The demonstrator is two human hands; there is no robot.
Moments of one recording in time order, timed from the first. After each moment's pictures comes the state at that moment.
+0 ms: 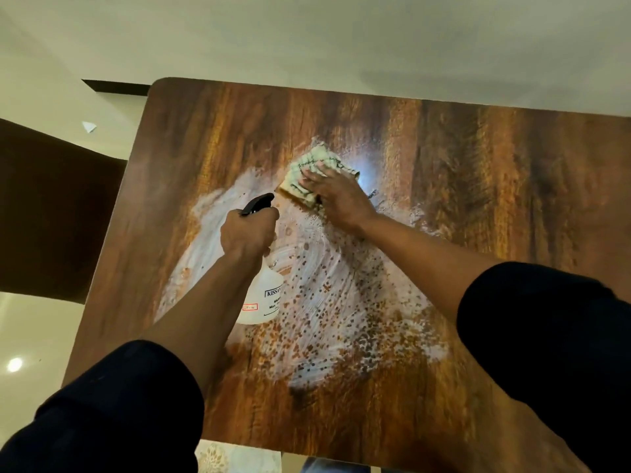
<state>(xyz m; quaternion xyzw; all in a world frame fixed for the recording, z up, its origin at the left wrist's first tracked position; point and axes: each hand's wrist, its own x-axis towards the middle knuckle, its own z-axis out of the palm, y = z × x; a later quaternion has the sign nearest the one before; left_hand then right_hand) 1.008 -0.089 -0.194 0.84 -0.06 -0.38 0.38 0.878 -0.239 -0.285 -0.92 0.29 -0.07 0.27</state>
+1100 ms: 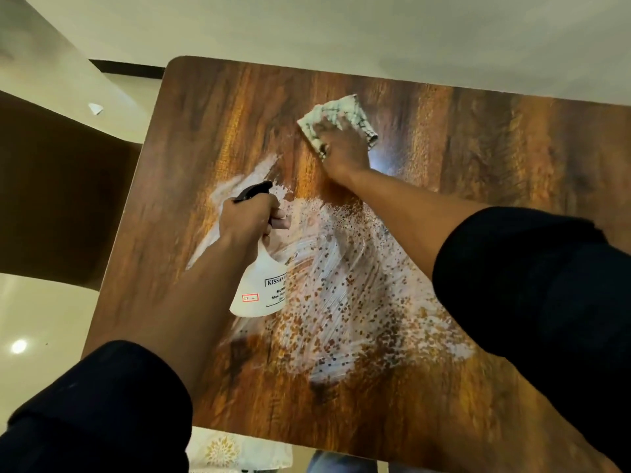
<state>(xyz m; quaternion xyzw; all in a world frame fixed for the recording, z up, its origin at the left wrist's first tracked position) 1.052 -0.070 -0.193 0.80 -0.03 -0.44 0.40 0.964 -0.264 -0.273 -0.87 0.45 -0.02 0.22</state>
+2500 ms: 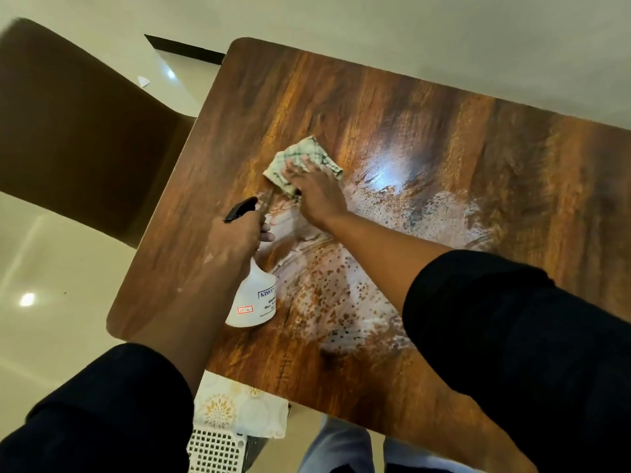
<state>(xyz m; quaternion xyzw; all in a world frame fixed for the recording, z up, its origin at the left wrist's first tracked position) 1.057 0.038 -0.193 0.82 0.05 -0.34 0.46 0.994 -0.122 -0.280 -0.93 0.27 -0.02 0.24</state>
